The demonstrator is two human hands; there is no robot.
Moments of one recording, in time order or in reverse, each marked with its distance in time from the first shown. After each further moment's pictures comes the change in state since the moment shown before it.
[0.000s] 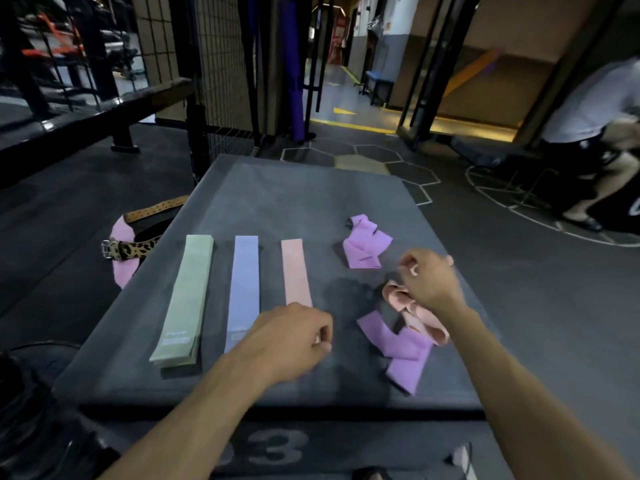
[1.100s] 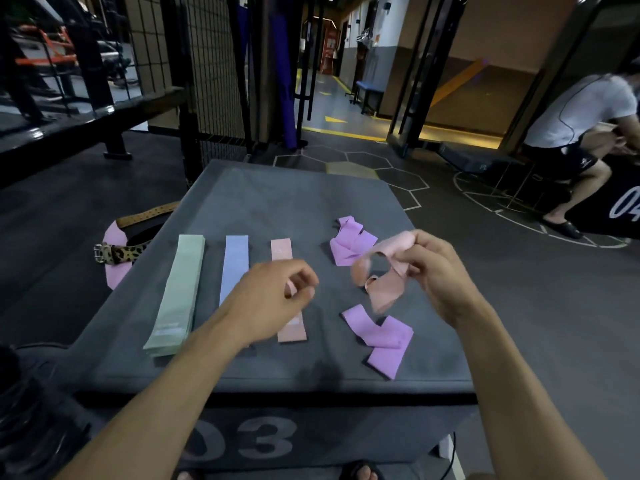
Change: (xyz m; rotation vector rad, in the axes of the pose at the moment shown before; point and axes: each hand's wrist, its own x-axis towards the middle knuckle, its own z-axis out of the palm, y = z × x) left_hand -0.005 0.006 -0.028 -0.373 0.307 -0.040; right_hand -0.063 -0.036 -0.084 1.044 -0.181 0.013
